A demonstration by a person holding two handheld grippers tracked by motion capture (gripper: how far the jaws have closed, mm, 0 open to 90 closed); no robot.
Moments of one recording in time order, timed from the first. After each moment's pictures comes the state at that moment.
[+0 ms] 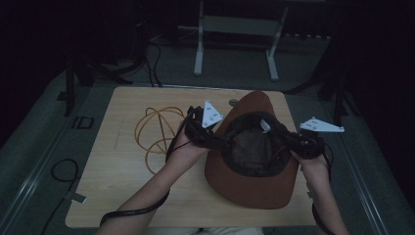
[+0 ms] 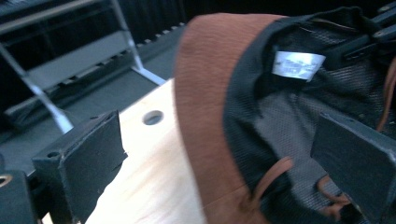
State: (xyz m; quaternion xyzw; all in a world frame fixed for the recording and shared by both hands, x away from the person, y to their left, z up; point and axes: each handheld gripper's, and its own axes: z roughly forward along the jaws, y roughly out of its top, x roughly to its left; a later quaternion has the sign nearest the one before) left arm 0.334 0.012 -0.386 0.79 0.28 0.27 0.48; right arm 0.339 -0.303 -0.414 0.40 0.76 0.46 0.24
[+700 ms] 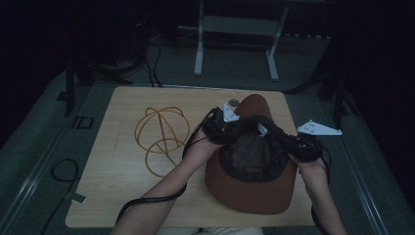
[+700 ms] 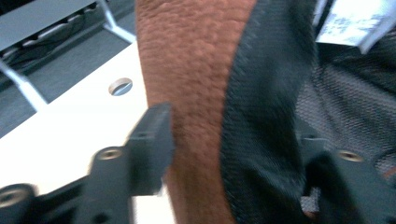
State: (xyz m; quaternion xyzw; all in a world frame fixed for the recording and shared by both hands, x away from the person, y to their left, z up) left arm 0.375 -0.025 -0.421 0.84 0.29 0.23 0.40; right arm 0.331 -0.296 -0.417 0.39 0.76 0.46 0.24
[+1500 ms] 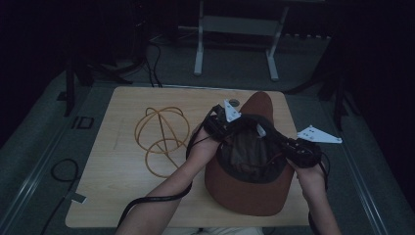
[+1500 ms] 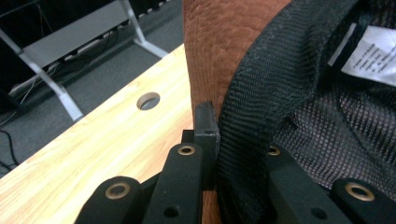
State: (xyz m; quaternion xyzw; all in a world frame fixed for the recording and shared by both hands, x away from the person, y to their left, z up) left arm 0.370 -0.029 -0.409 0.81 0.30 0.28 0.41; right arm 0.314 -0.289 -0.419 0.39 0.75 0.47 0.26
